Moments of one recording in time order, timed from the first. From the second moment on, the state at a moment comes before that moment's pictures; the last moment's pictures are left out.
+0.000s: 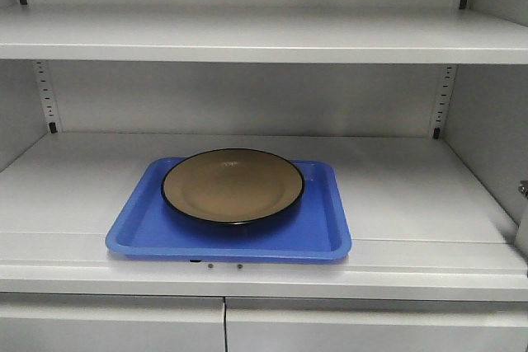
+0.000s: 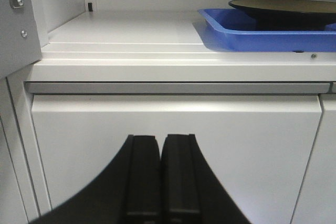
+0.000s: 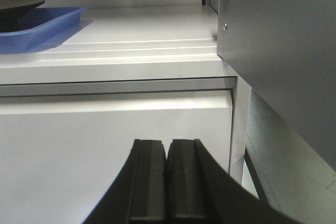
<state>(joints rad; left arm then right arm) -0.04 -0.01 0.03 -0.09 0.13 0.10 0.03 -0.01 0.03 -0.16 0.17 0.18</state>
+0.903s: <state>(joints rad) -0.04 -0.01 0.03 -0.09 0.13 0.10 0.03 -0.01 0.03 -0.16 0.18 0.18</state>
